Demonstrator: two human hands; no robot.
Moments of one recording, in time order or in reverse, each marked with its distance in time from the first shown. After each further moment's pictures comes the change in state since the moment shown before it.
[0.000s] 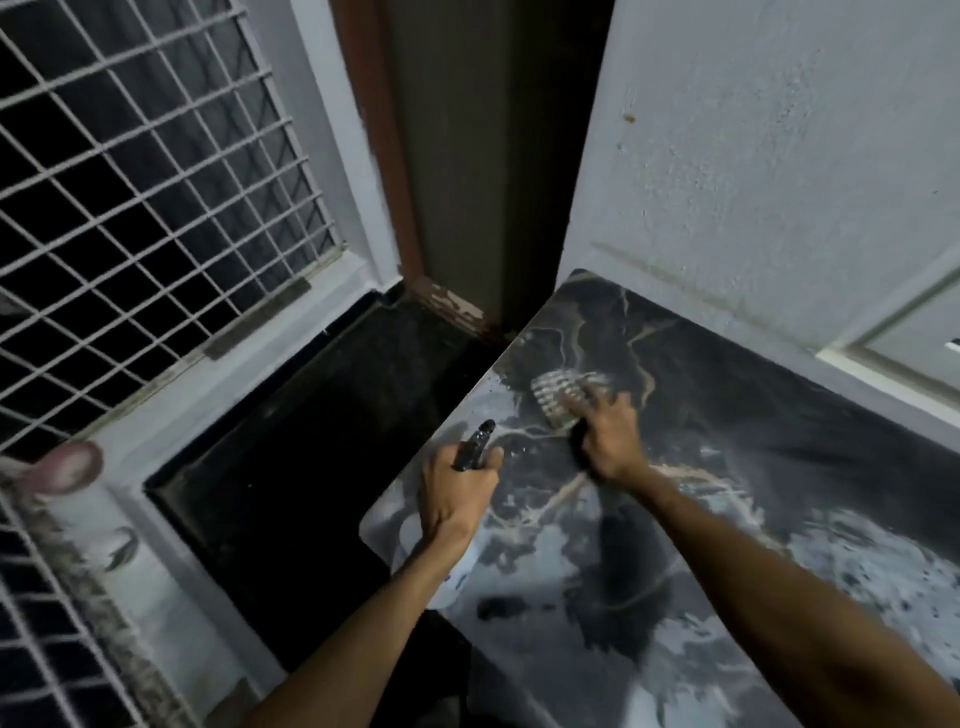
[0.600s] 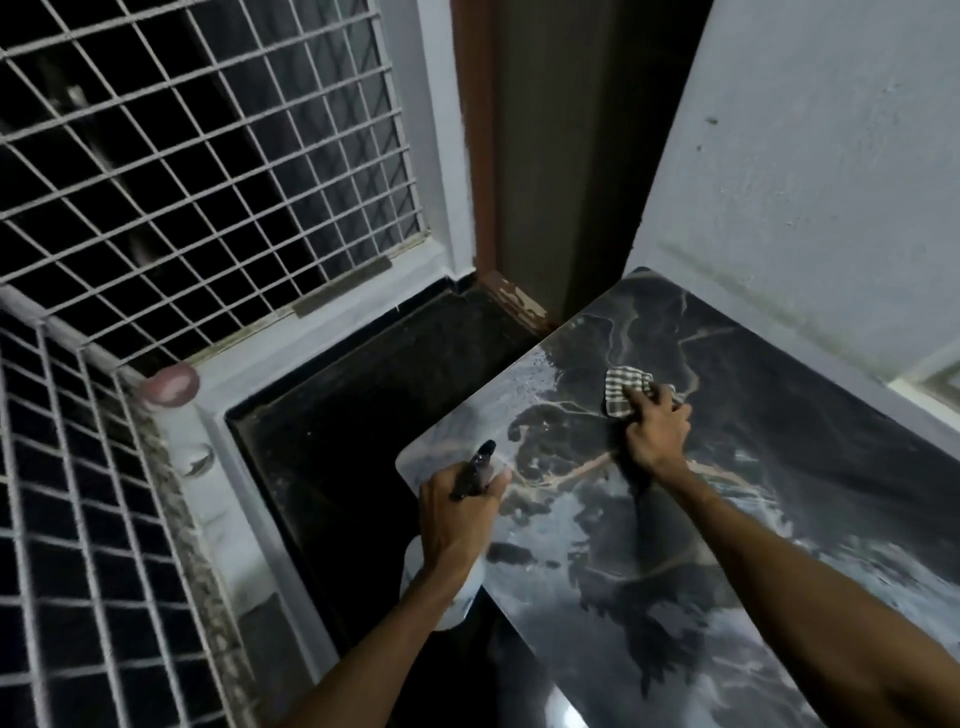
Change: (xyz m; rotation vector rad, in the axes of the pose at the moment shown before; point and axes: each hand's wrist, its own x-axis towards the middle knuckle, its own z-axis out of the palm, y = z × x) left_hand -0.087 -0.054 -0.005 -0.133 0.163 -0.113; right_hand -0.017 0.004 -0.005 0.041 -0.012 0.250
